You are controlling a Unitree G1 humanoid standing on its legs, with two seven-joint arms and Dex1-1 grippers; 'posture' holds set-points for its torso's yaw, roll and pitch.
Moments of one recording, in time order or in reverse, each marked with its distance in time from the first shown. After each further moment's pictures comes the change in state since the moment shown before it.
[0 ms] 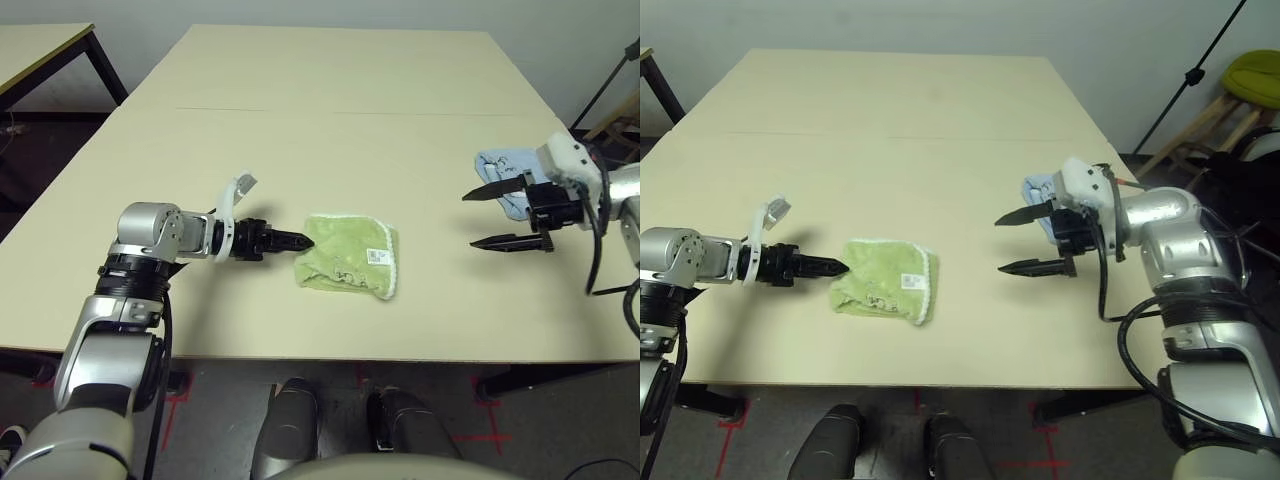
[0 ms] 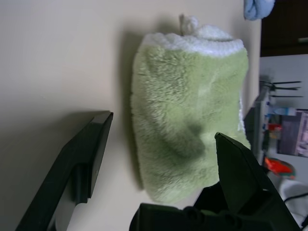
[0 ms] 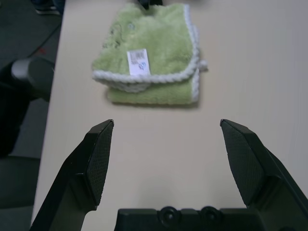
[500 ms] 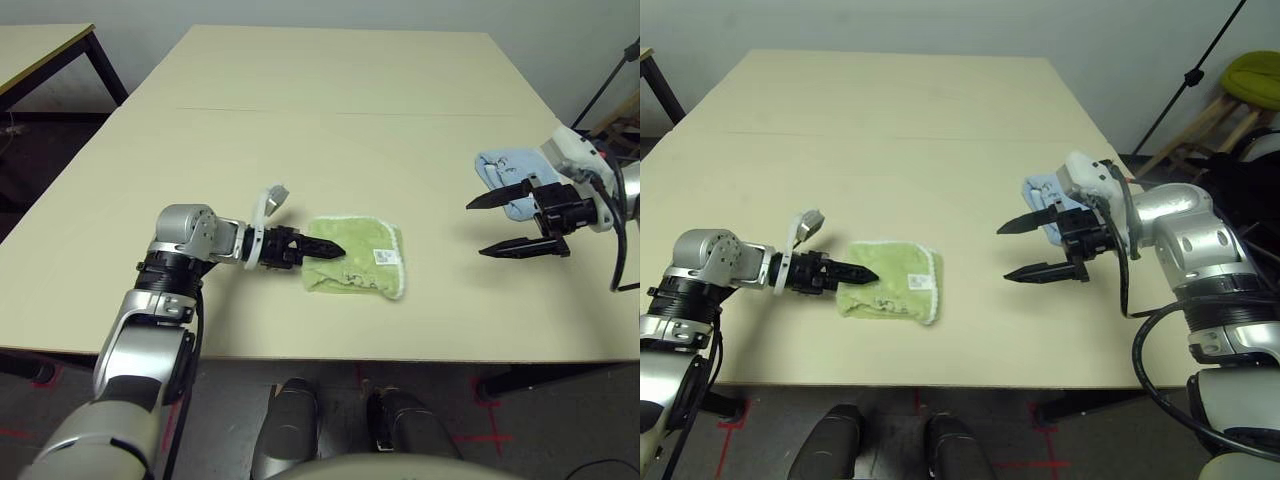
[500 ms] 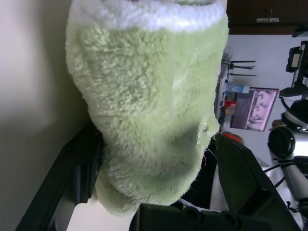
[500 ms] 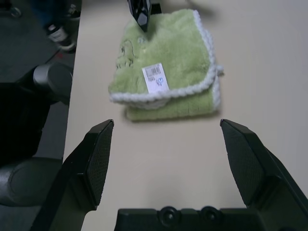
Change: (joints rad) left arm 0.001 -0.149 0.044 -0.011 -0.045 0.134 0.040; right arm 0.001 -0.026 0.038 -0.027 0.053 0.062 0.000
